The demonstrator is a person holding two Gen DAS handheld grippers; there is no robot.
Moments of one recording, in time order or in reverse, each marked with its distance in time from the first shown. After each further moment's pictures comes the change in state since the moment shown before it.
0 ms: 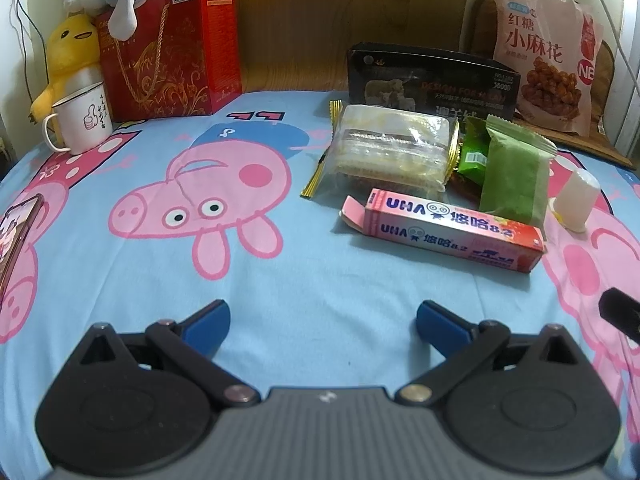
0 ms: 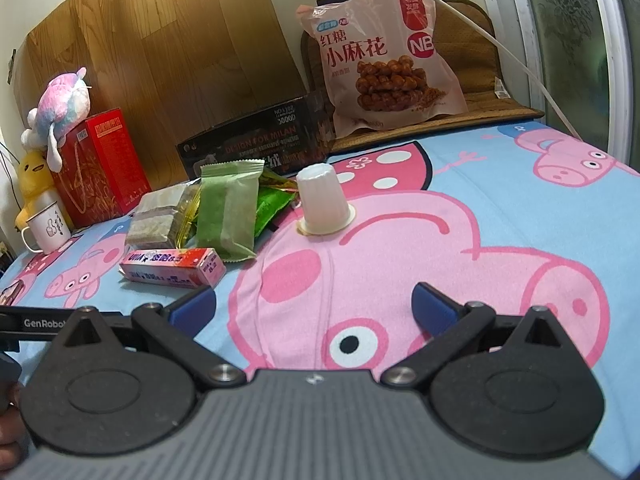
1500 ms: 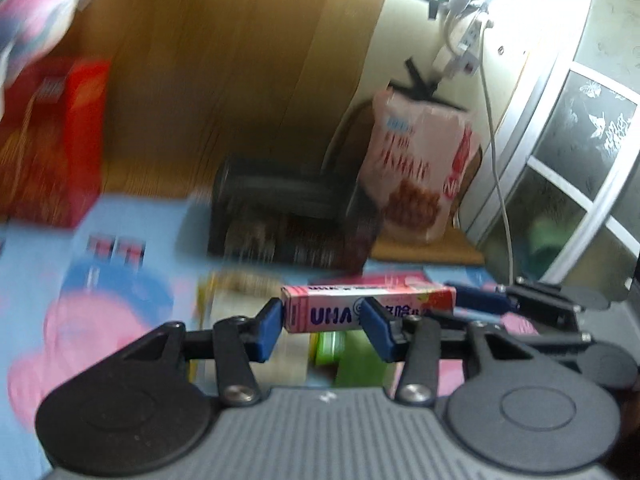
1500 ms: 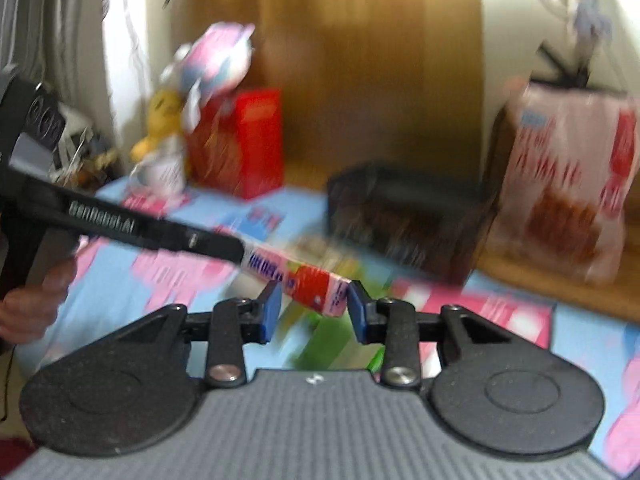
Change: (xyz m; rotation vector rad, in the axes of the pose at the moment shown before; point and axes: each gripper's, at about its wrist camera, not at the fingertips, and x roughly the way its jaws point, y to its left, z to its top) left arm -0.011 0.018 0.136 0.026 -0.146 -0.522; right arm 0.043 0.059 0.139 -0.439 0.024 0.353
